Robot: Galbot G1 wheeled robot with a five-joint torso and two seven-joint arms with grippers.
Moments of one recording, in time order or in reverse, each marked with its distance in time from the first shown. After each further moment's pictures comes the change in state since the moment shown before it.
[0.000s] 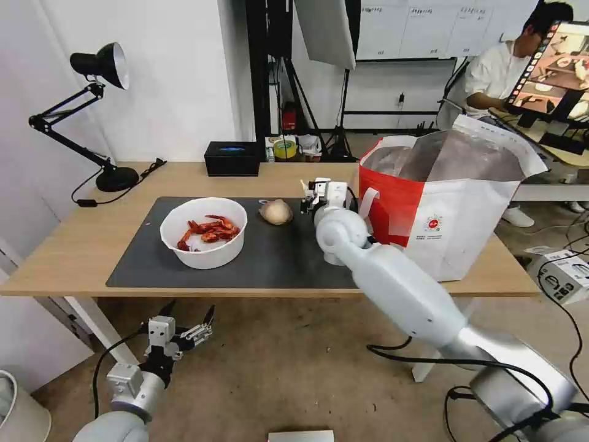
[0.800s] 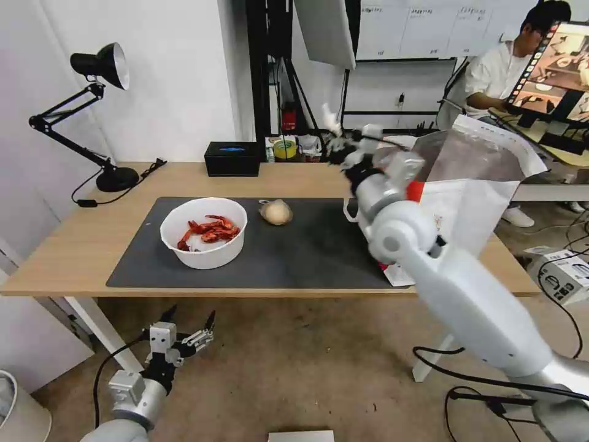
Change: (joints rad) left arm 0.019 -0.034 0.009 -0.003 0.028 -0.011 -0.001; right arm -0.089 -0.232 0.208 0.275 -0.109 0.287 -0.238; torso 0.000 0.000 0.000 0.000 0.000
